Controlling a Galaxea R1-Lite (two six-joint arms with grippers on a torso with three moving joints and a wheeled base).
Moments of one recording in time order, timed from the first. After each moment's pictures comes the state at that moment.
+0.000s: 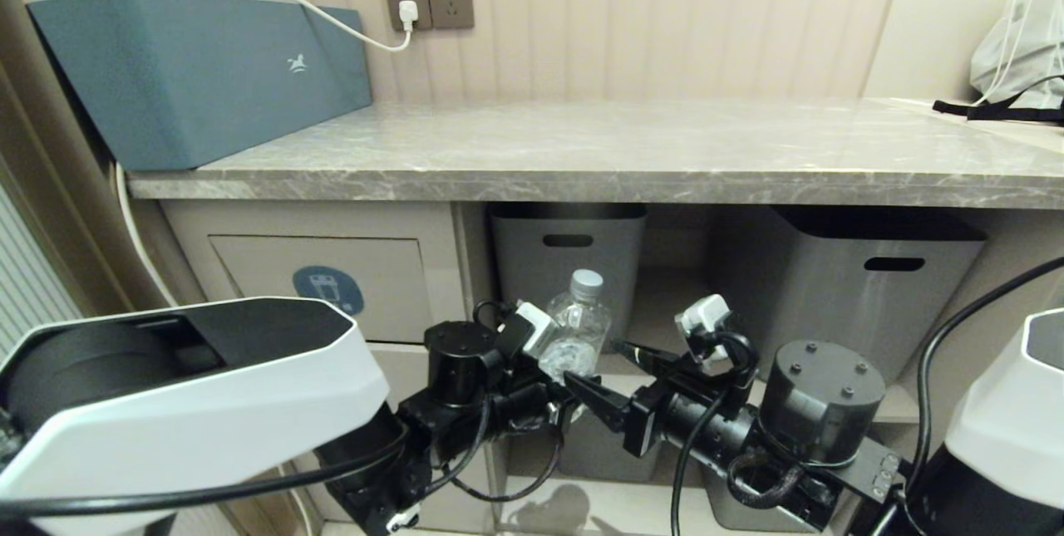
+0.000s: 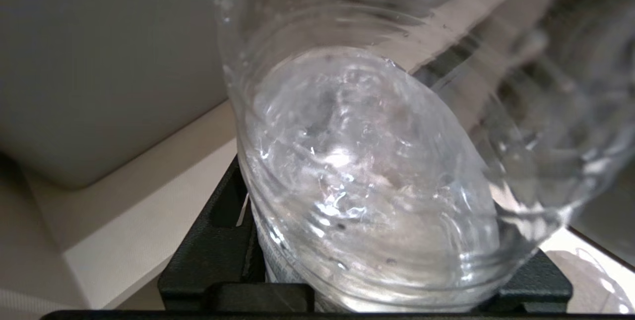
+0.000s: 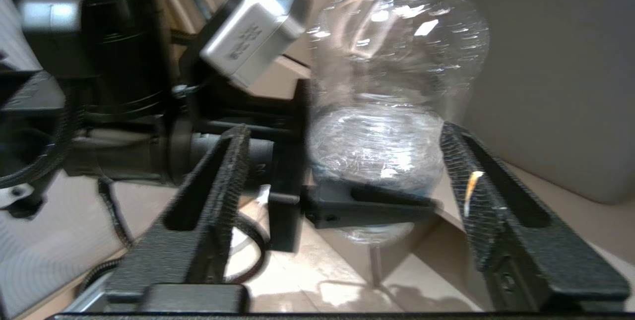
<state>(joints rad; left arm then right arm) -0.68 2.26 -0.82 -1.24 -0.21 0.04 0.68 2.01 -0.45 -1.52 0.09 0.17</state>
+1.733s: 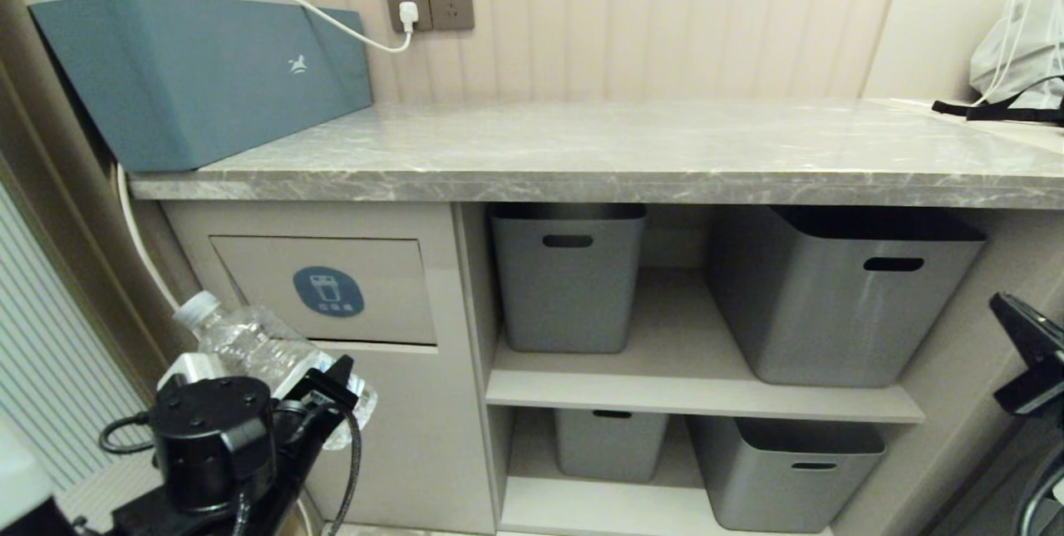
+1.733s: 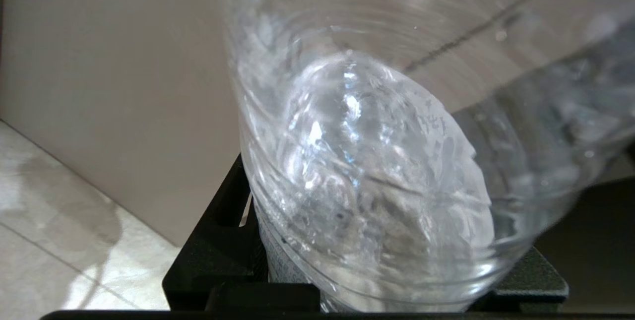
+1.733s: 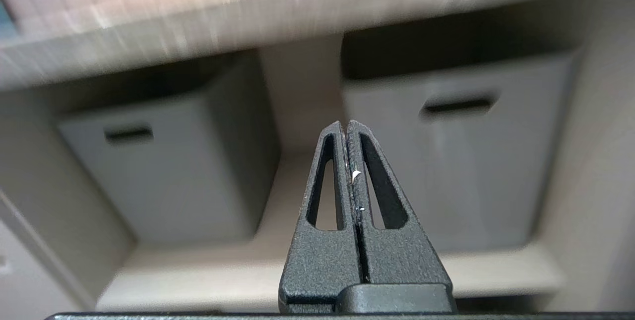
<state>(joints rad) -0.50 1.80 -0.16 -1.38 0.63 -0.89 0.09 1.25 0.00 -1.47 -0.14 0.14</state>
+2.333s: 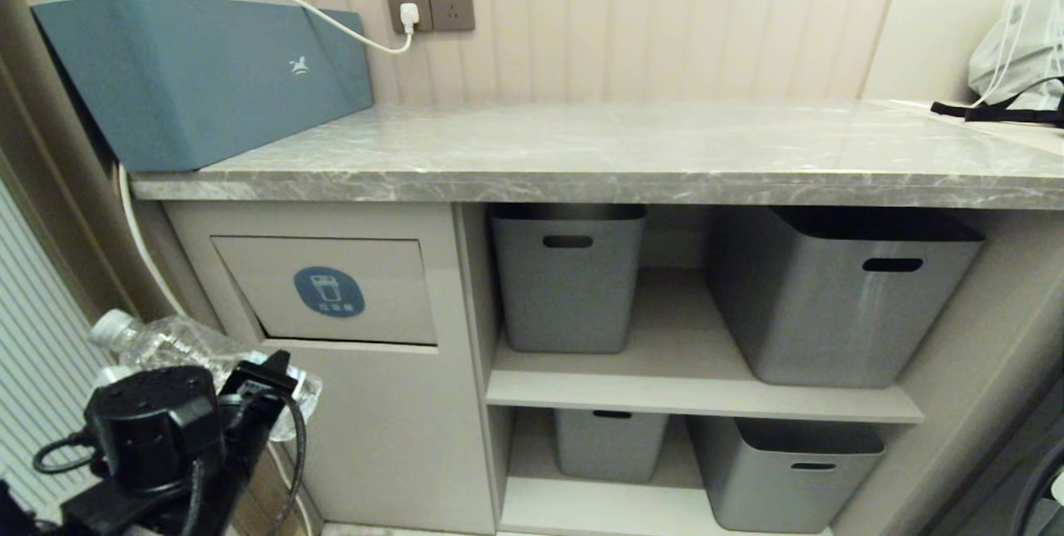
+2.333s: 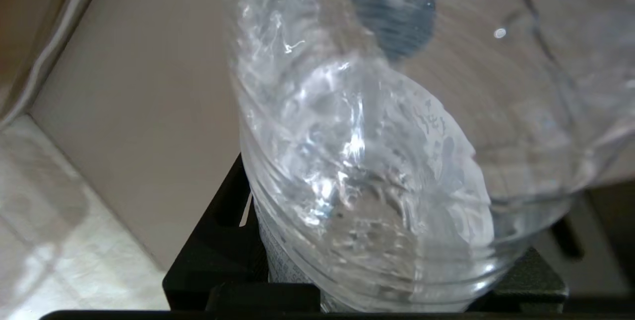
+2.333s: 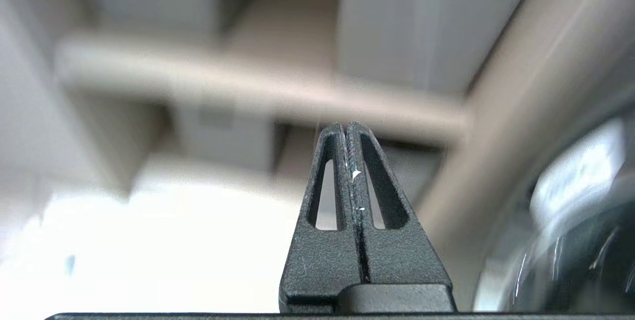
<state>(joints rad) -0.32 1.77 -0.13 -1.38 0.61 -1.01 0.03 0.32 -0.07 -0.09 0.00 -0.11</state>
